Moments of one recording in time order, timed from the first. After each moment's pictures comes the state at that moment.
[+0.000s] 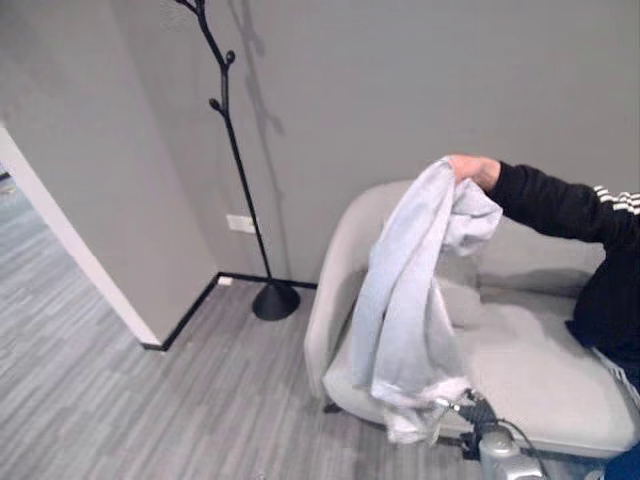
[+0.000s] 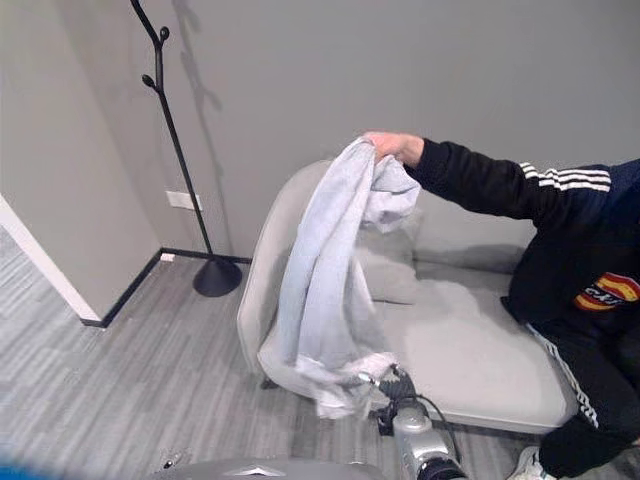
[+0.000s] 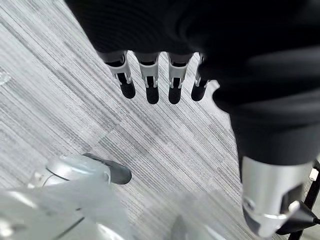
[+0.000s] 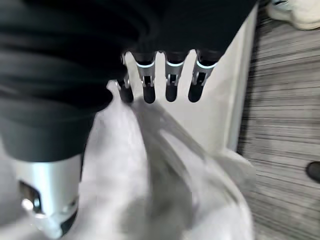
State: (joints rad) left arm 0.07 0.19 0.08 1.32 -0.54 -0.08 0.19; right arm -0.03 -0.19 0.29 0.83 0.21 0.02 -0.27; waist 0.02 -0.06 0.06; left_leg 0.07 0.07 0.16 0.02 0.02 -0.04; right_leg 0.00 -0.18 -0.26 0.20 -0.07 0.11
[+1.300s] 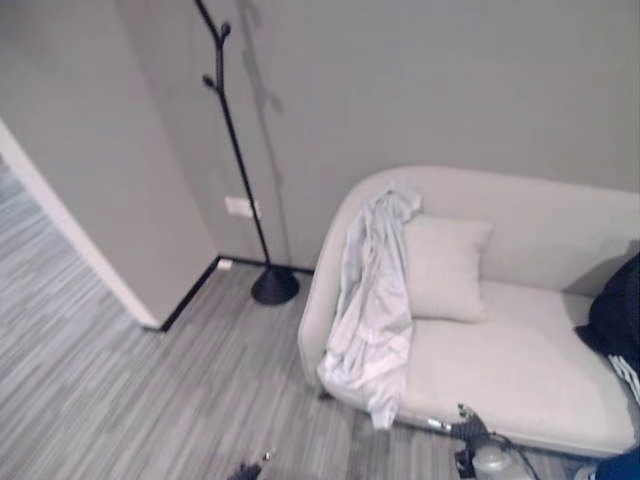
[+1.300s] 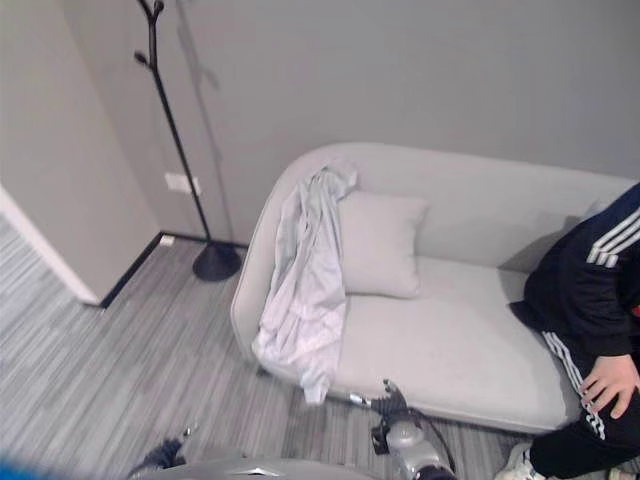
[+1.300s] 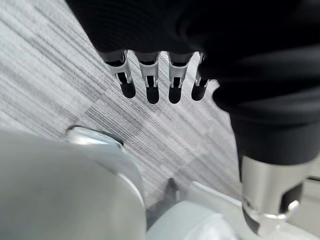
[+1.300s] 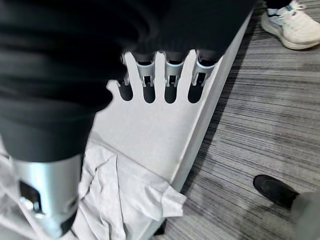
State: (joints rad) left arm -0.02 0.16 -0.04 1.27 -0.55 -0.10 0.15; right arm -0.06 -0.20 0.33 0.97 0.16 0.01 -0.24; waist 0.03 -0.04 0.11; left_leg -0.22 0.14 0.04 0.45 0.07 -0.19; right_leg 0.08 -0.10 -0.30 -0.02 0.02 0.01
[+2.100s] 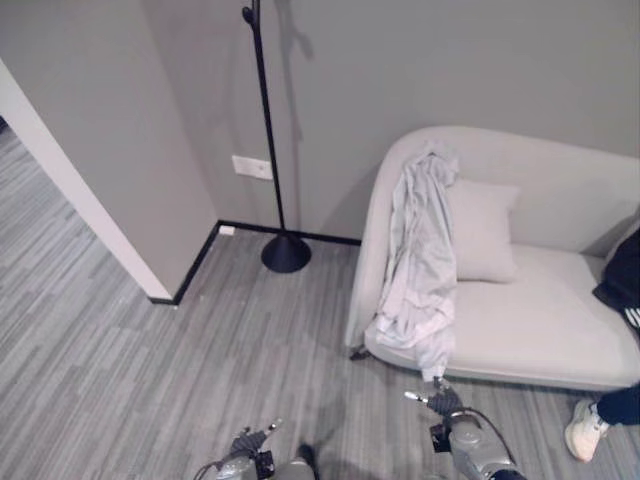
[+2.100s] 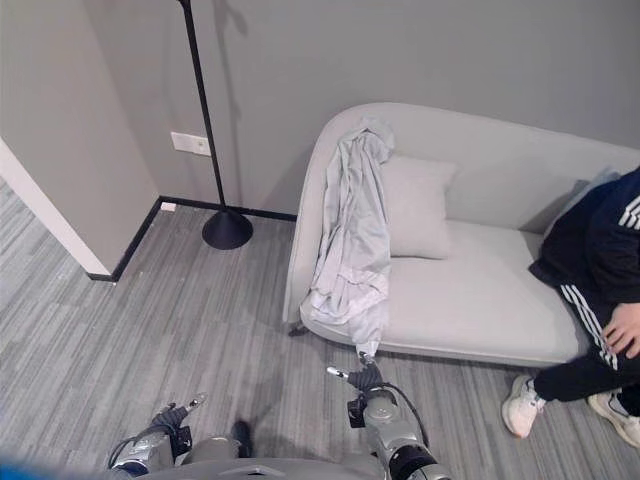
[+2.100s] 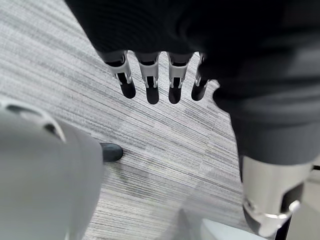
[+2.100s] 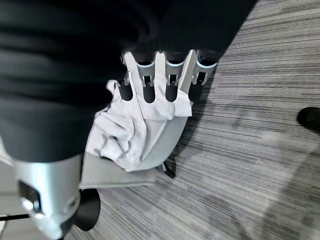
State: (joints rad) left arm -0.10 0.20 -0.17 1.30 -0.46 -0.10 0.17; right arm -0.07 -0.10 0.34 0.89 0.13 0.01 -0.26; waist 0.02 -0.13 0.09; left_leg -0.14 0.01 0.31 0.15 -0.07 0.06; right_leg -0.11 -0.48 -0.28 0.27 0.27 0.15
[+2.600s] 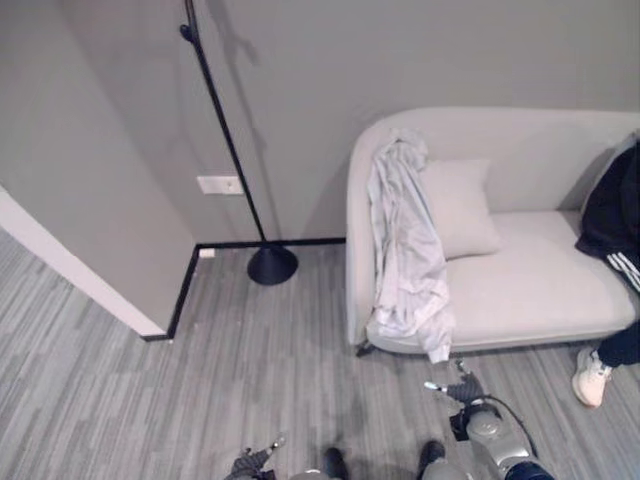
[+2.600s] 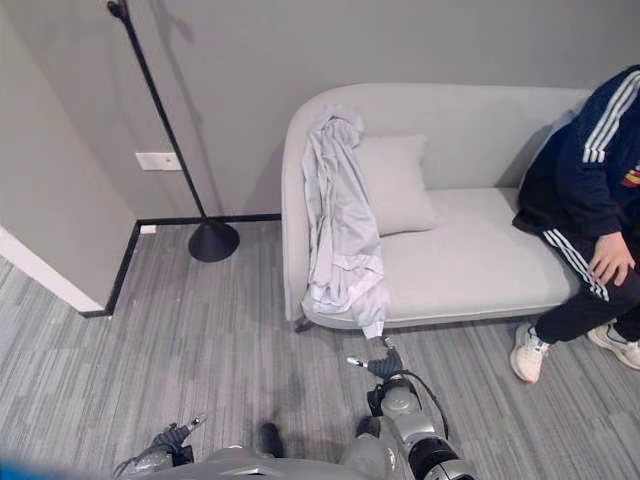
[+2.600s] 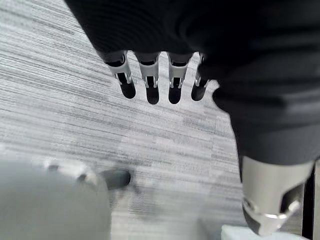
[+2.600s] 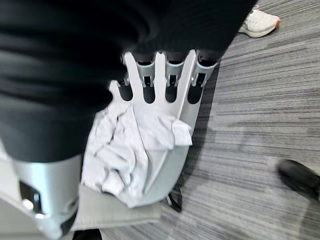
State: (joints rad) left arm -0.05 0.14 -0.12 1.29 -0.45 -0.10 0.19; right arm -0.08 -0.21 0.32 0.78 0.05 0.02 -0.33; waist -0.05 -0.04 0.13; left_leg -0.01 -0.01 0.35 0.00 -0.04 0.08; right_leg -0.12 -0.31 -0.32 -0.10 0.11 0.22
